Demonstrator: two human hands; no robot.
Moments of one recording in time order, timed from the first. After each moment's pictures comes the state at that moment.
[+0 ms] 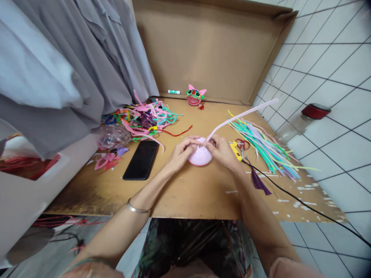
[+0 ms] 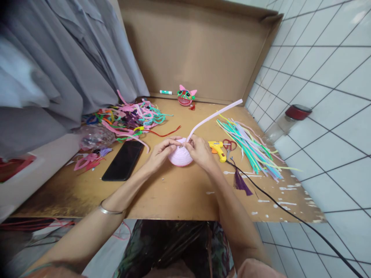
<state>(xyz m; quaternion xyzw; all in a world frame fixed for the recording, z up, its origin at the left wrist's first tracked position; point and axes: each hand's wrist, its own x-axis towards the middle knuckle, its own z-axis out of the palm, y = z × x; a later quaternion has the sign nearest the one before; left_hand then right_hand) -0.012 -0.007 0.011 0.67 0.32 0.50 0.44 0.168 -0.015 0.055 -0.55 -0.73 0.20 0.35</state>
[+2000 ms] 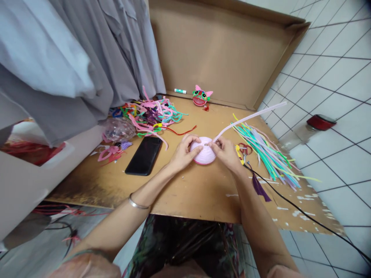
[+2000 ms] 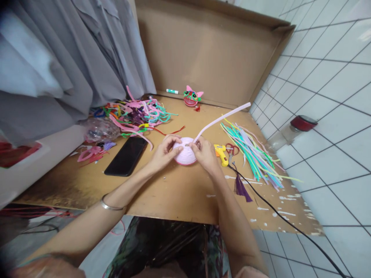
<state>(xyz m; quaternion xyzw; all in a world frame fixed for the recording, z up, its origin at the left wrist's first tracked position) -0.010 0.001 -0.003 0.71 0.34 0.53 0.32 0.172 -0.011 0.049 -0.57 -0.72 0.20 0.35</state>
